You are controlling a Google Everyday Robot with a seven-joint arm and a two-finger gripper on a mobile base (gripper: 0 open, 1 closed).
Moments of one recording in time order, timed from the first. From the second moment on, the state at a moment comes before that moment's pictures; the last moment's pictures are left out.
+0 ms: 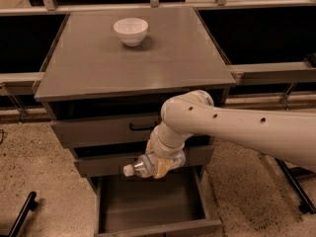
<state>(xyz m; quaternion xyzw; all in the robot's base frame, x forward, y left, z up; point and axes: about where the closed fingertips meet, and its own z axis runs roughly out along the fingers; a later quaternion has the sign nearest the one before) 0.509 0.010 0.630 -0.83 0.53 0.05 0.17</state>
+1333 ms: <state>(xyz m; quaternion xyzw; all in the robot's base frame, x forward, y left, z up) 0.541 0.063 0.473 -0.81 0.51 0.21 0.19</state>
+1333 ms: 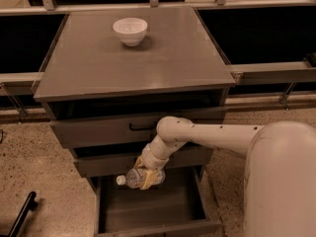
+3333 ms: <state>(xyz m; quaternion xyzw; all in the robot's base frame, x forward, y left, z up) 0.550 0.014 0.364 -0.66 0.63 0.29 0.30</state>
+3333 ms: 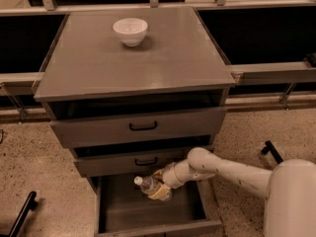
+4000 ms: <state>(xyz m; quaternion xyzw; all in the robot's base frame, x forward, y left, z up) 0.551 0.026 0.301 -0.62 0.64 0.29 0.35</state>
